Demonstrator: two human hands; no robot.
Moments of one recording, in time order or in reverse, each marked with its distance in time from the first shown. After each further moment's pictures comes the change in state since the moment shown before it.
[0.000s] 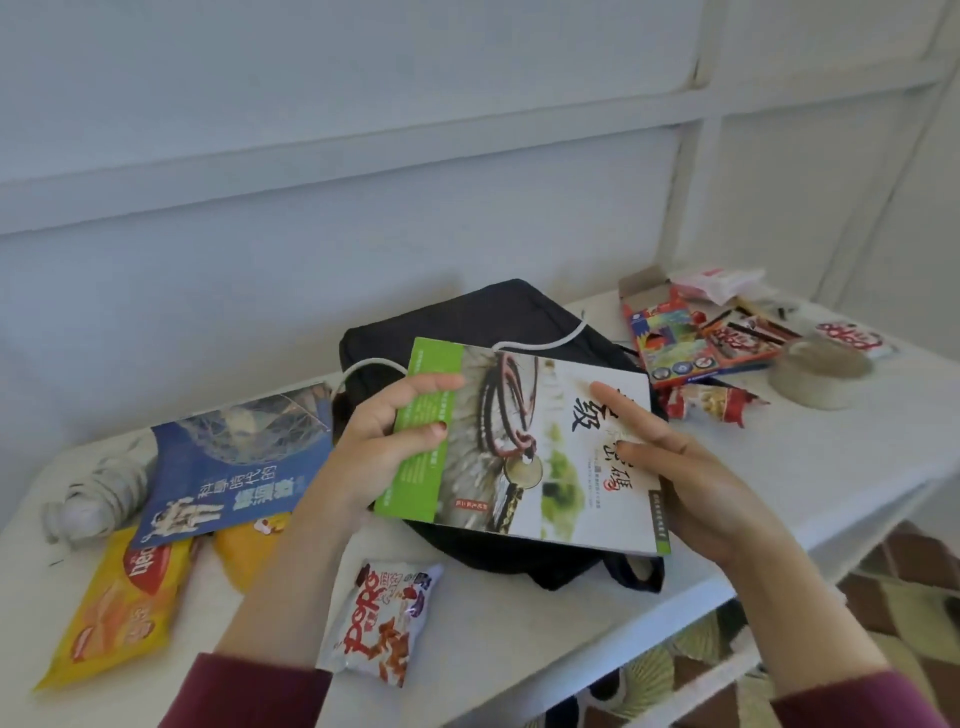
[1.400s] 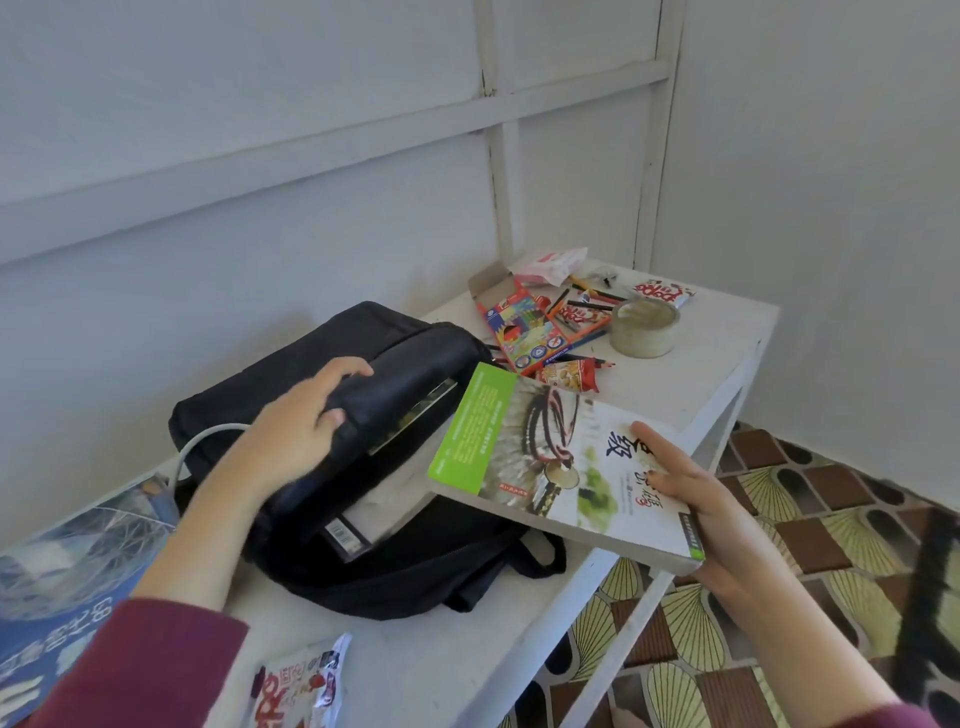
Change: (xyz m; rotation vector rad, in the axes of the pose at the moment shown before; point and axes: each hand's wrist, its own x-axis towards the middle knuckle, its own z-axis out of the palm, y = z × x) left_hand 0.104 -0.014 0.011 1.027 -0.282 0.175; right_hand -0.082 0.035 -0.066 0.362 0.532 -0.112
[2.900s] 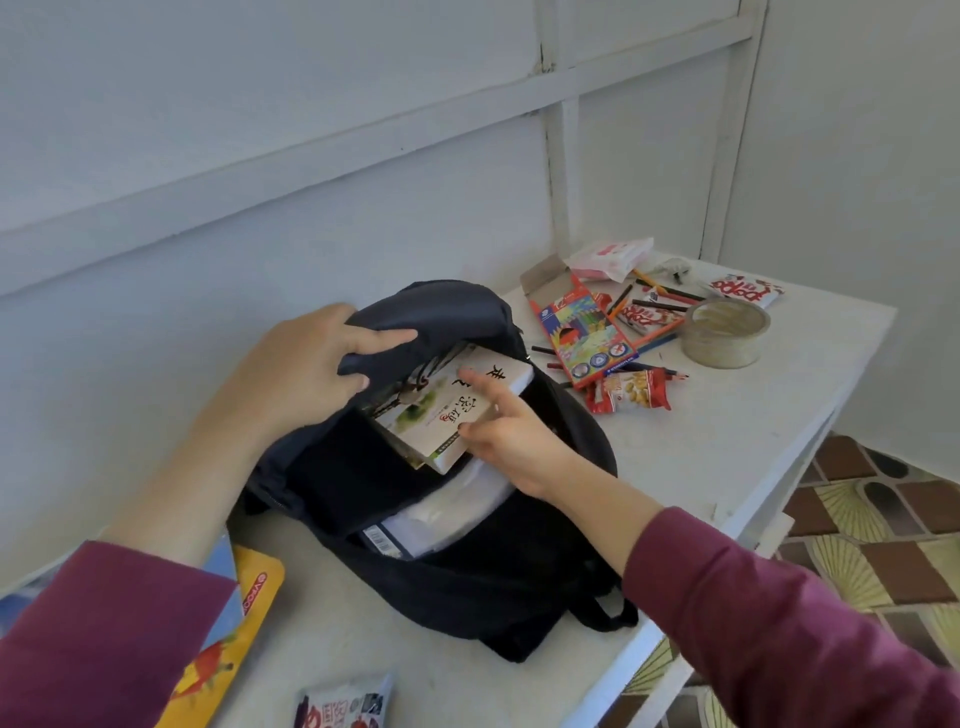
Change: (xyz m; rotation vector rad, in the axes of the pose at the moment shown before) left_hand 0.040 0.011 -0.062 0.246 0.075 0.138; right_hand 0.130 0.045 0.164 -0.327 -0.306 0.046
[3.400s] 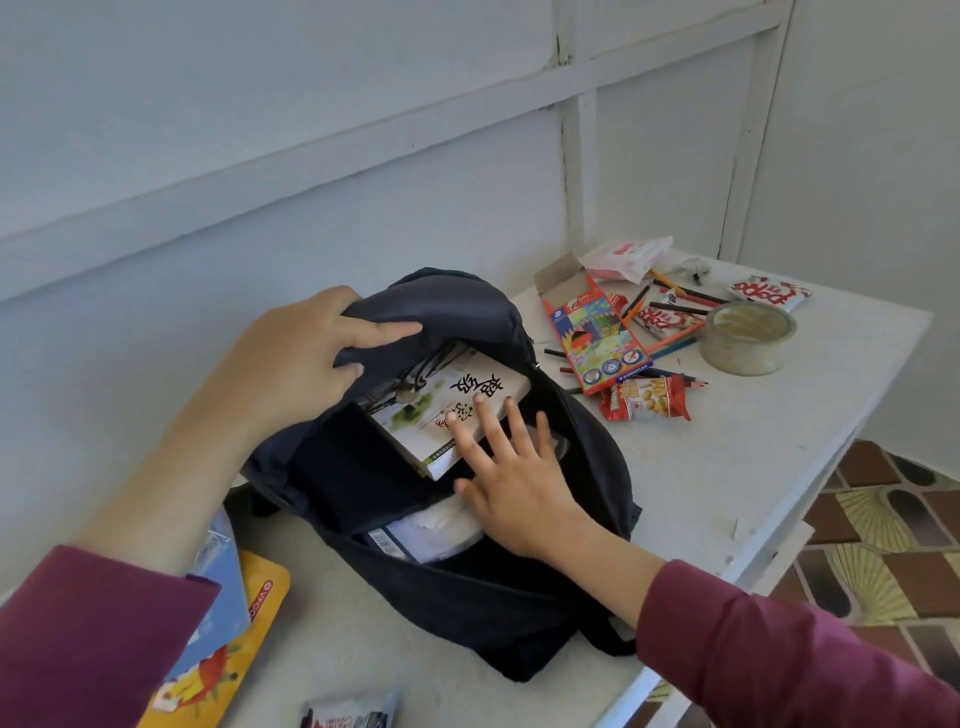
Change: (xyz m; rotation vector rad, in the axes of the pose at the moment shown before) left_hand 0.004 -0.007 -0.012 0.097 0.081 0.116; right_hand -0.001 0.045 -0.011 -1.711 0.096 -0.434
